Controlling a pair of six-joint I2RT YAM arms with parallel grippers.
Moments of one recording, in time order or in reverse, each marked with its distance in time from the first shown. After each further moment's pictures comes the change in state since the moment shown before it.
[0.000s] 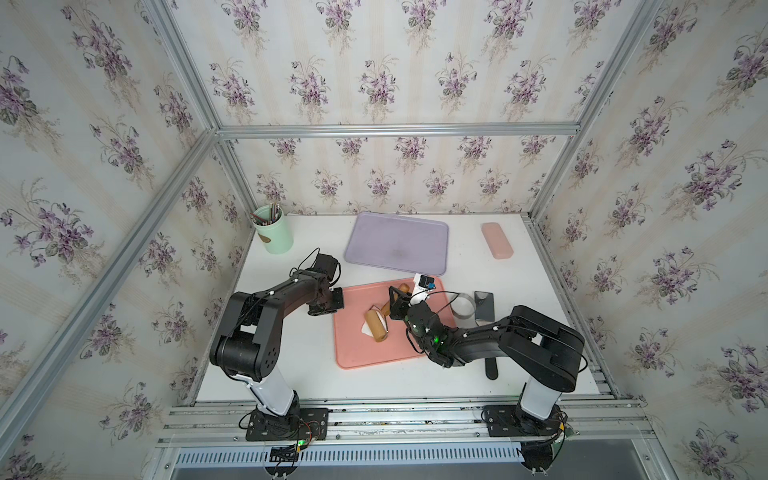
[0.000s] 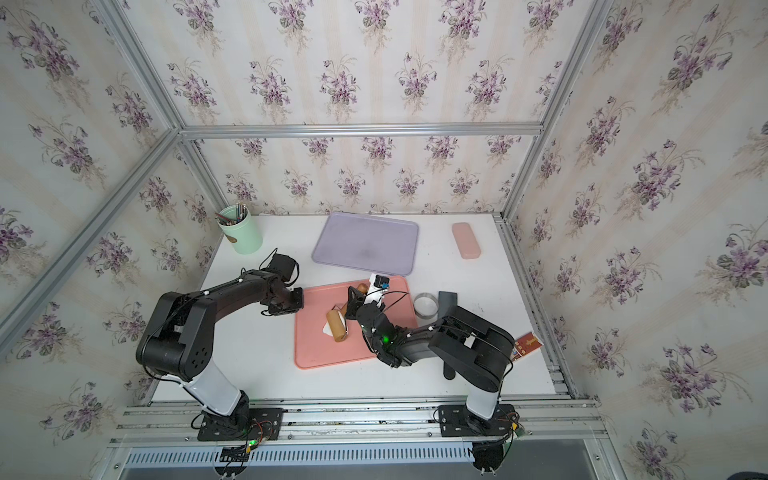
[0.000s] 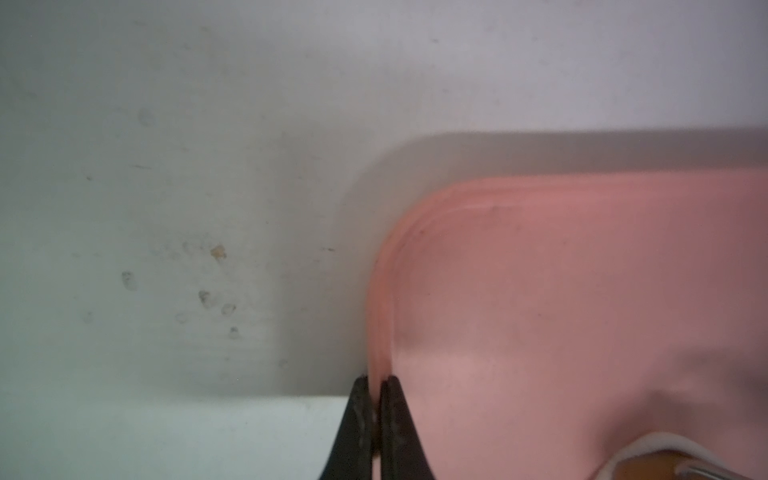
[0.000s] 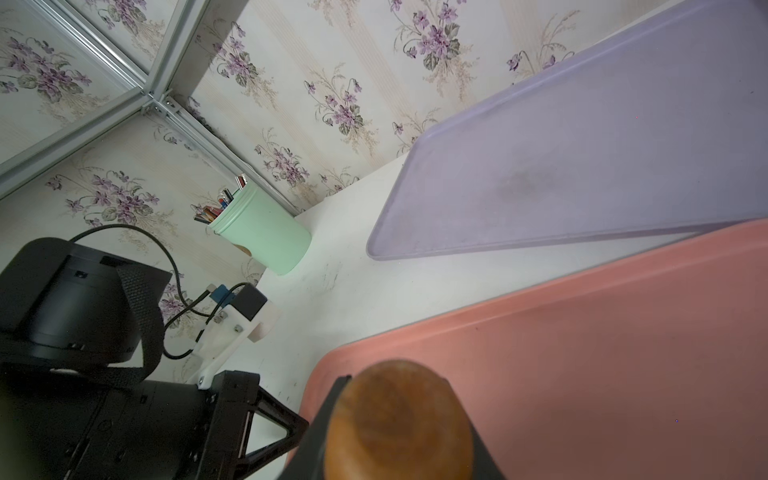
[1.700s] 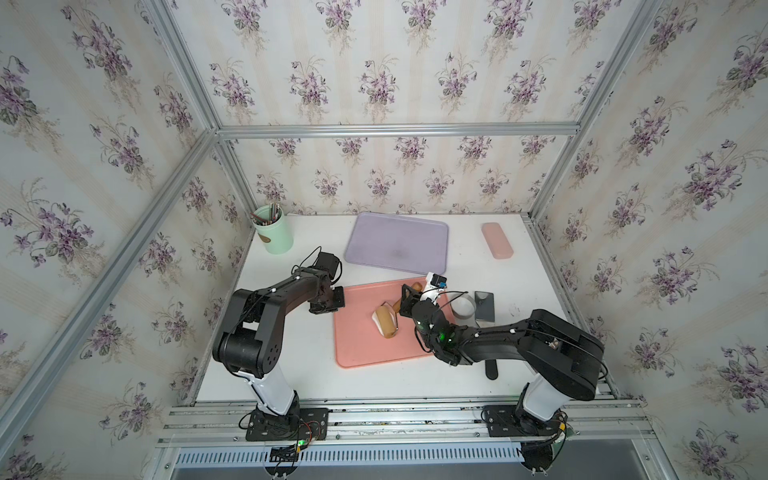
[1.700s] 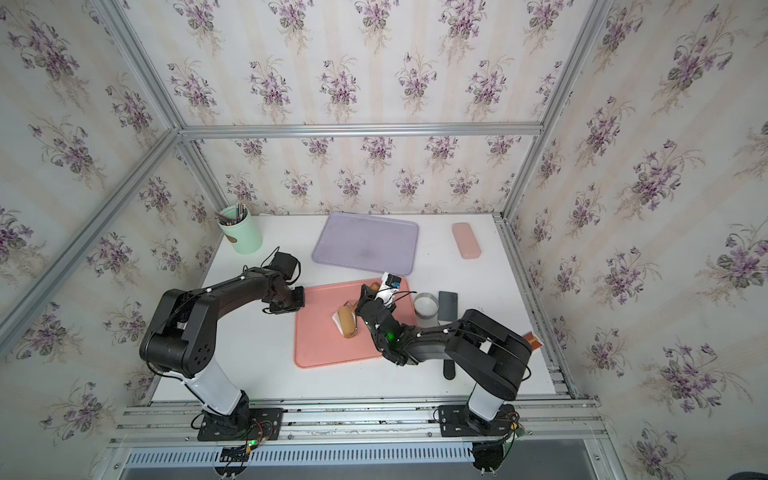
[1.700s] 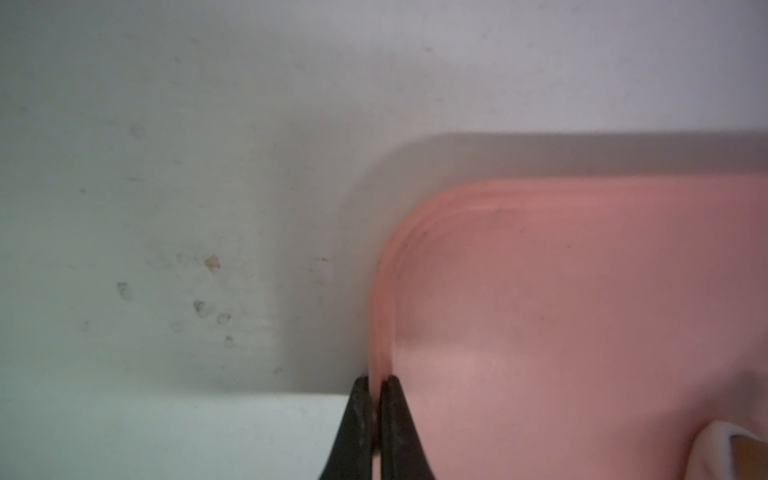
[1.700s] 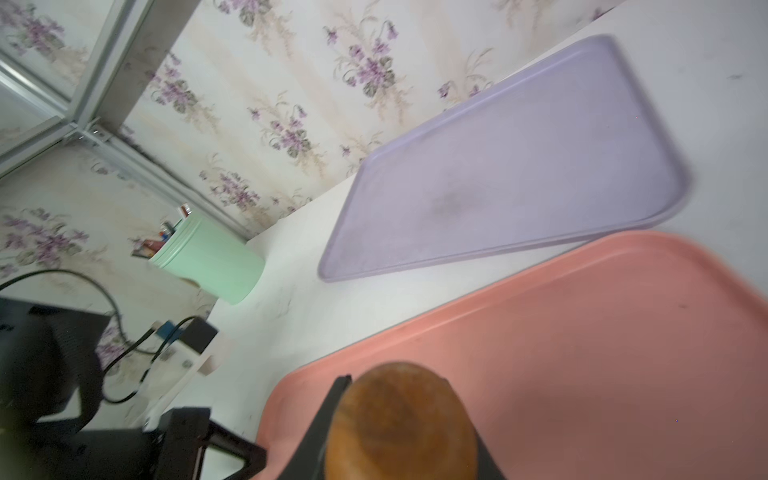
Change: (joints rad) left arm -0.005 0.024 0.020 -0.011 -0.006 0.000; right arm -0.038 -0.119 -0.042 -0.208 0.151 0.069
